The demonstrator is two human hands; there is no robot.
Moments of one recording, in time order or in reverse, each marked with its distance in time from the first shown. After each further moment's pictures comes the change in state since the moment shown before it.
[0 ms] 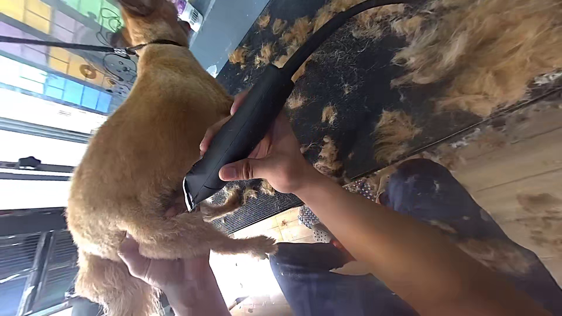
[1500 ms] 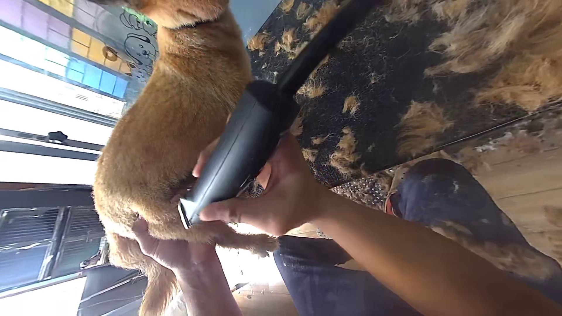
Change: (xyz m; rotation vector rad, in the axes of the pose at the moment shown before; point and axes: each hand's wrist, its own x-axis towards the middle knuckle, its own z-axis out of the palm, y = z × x) left_hand -0.006 0.013 -0.003 -0.099 -0.015 0.010; right_hand -0.024 -0.007 0.057 -0.353 -0.062 -0.047
